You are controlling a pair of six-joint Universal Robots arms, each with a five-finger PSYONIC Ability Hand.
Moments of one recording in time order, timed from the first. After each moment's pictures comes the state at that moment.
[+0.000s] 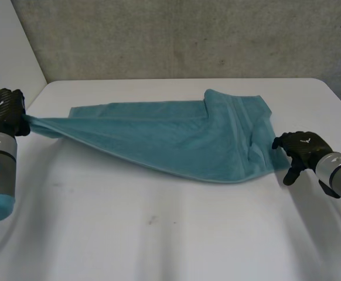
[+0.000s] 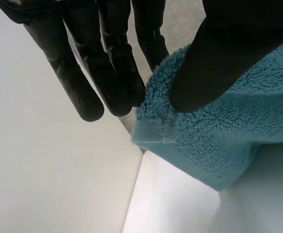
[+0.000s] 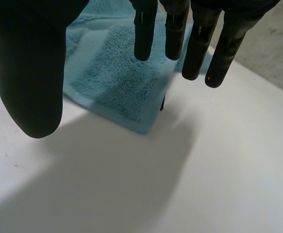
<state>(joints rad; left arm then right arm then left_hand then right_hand) 4.63 -1.85 -1.77 3.69 -1.70 3.44 1.61 -1.00 1.53 -0.07 1.24 2.72 1.12 1.20 1.20 1.20 0.97 0.34 0.35 0.39 0.40 0.22</state>
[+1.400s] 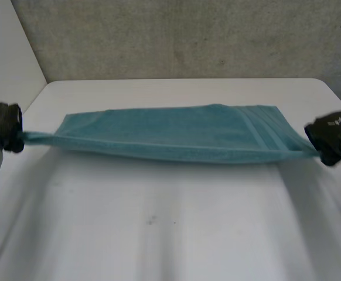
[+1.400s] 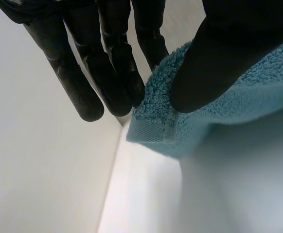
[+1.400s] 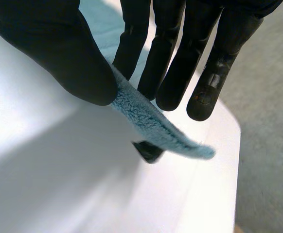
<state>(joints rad) 4.62 -1.65 -1.80 3.34 -1.69 3.46 1.66 -1.34 1.53 0.24 1.46 2.47 1.12 1.20 1.20 1.20 0.97 0.99 1.18 1.18 1.19 0.98</state>
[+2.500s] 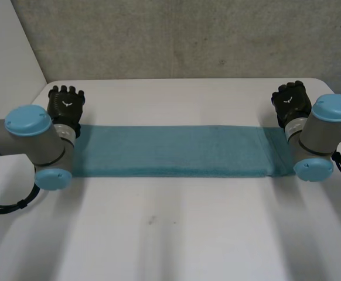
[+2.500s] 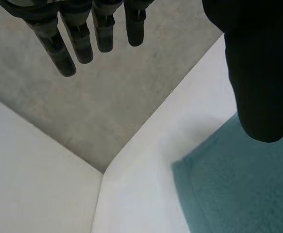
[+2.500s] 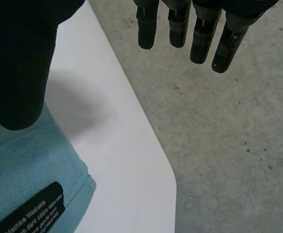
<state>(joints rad) 4.46 -2.44 -1.15 3.62 -1.68 3.74 1.78 -0.61 0.94 -0.31 1.59 2.33 0.20 0.21 0.22 0.20 0.05 0.21 0.22 0.22 0.23 0.07</state>
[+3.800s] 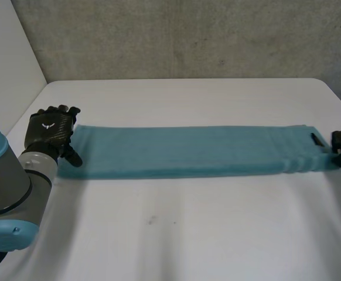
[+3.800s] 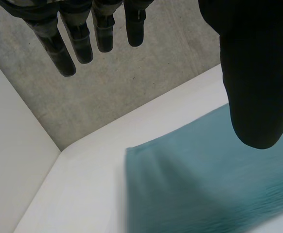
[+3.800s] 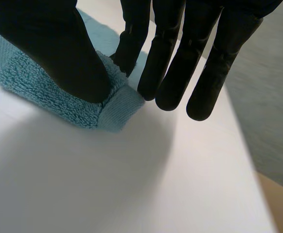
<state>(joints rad) 4.43 -1.86 -1.79 3.55 -1.68 3.35 1.38 -0.90 1.42 -0.16 1.34 2.66 0.20 0.21 0.22 0.20 0.05 0.95 1.18 1.18 1.19 0.94</state>
